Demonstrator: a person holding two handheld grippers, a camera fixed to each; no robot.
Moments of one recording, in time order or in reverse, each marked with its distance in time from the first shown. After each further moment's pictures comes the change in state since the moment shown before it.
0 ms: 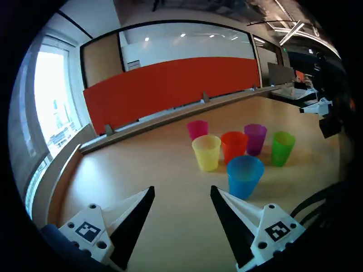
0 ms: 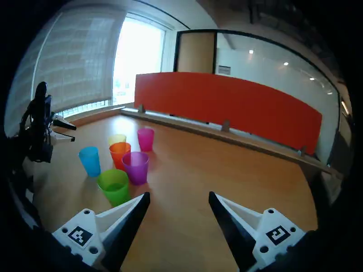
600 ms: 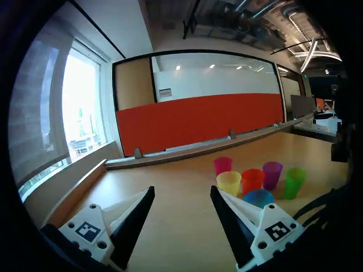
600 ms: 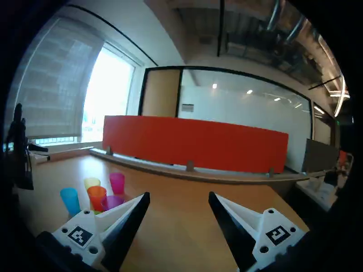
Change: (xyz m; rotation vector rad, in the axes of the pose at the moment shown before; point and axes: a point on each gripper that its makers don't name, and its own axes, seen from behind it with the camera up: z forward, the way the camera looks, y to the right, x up) left arm 0.046 -0.042 -0.040 0.206 0.245 -0.112; right arm 0.077 0.028 -0.028 -0.282 0.315 0.053
